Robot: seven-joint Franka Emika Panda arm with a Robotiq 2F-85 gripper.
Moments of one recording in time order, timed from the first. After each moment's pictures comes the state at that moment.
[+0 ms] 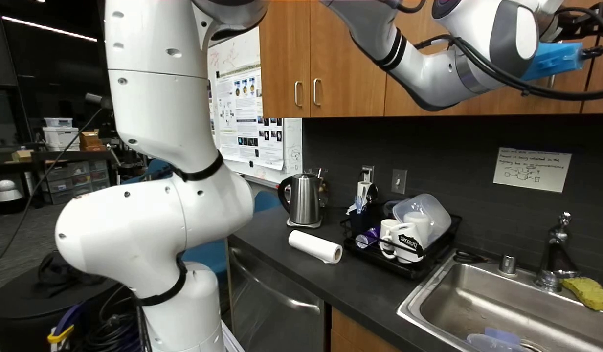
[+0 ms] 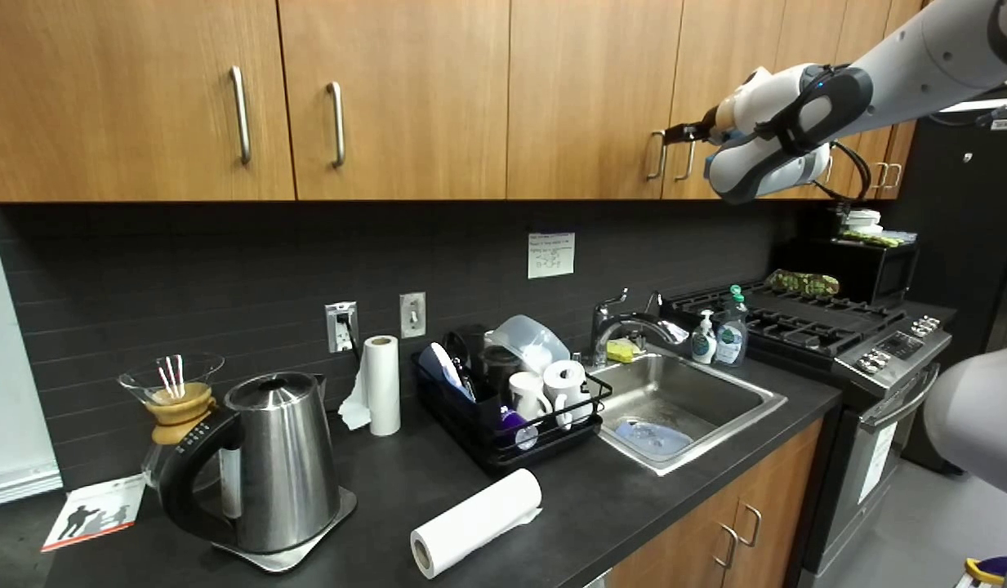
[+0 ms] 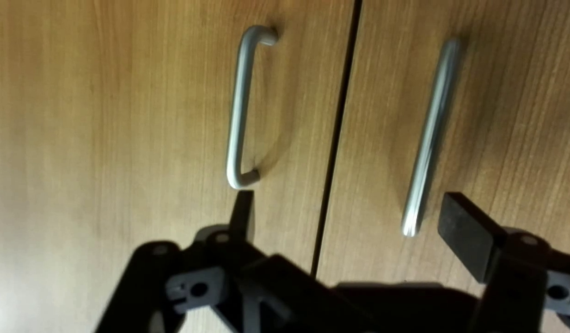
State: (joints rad) arm -1.59 0.11 1.05 -1.92 -0.40 3.45 0.14
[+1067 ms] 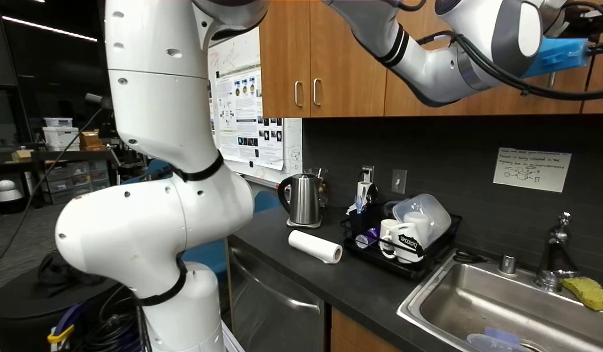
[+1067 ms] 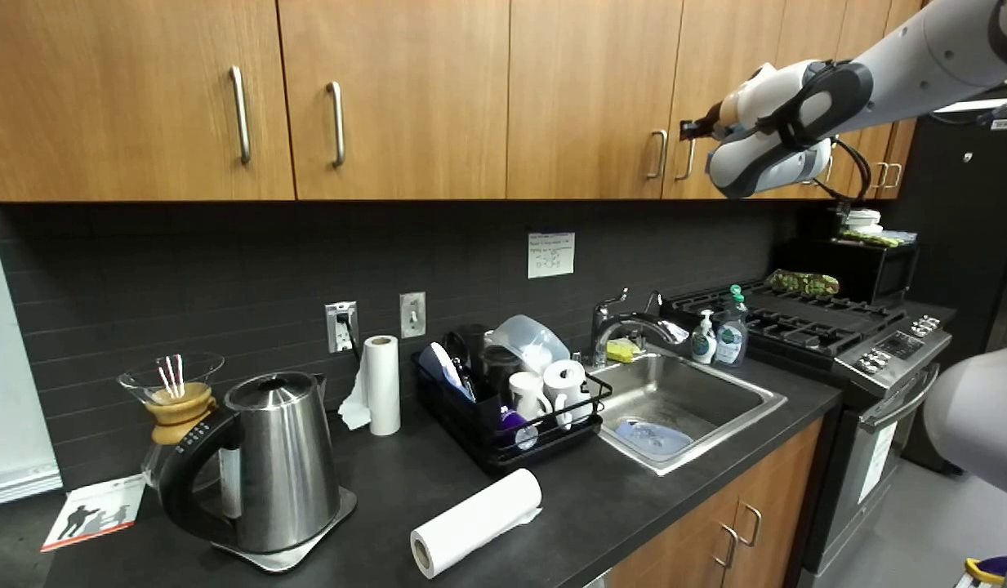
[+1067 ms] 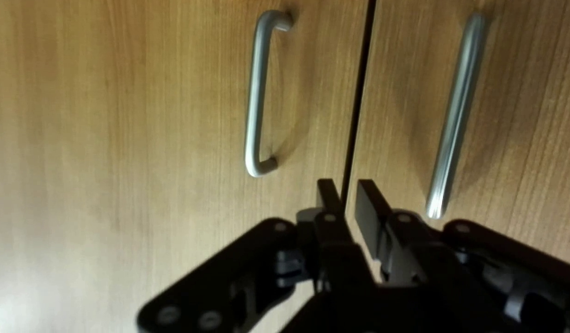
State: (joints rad) arm -1.59 0.11 1.05 -1.91 -0.37 3.45 0.14
